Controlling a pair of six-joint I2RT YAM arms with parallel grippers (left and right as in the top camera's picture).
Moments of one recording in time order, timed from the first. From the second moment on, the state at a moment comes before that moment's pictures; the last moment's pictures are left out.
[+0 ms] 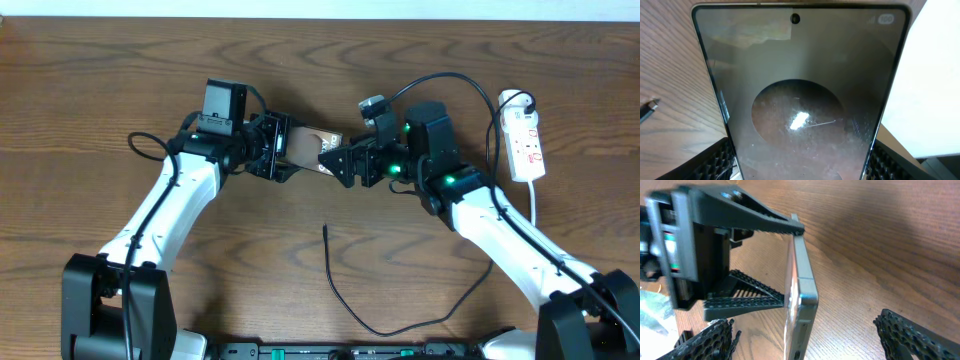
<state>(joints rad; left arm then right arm) -0.21 1.61 1.11 -0.45 0.60 -1.61 0.42 1.53 0.93 -0.01 -0.60 0.31</state>
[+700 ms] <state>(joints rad) -0.25 1.61 1.11 -0.42 0.62 -1.69 0.44 1.55 0.93 0.04 -0.55 0.40</state>
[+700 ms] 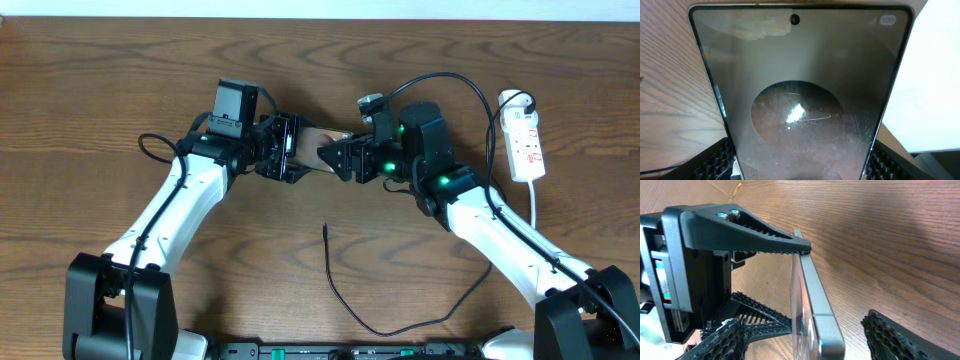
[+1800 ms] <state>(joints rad) -0.29 1.61 1.11 -0.36 0.64 -1.73 0.47 1.56 0.93 0.01 -0.50 0.42</state>
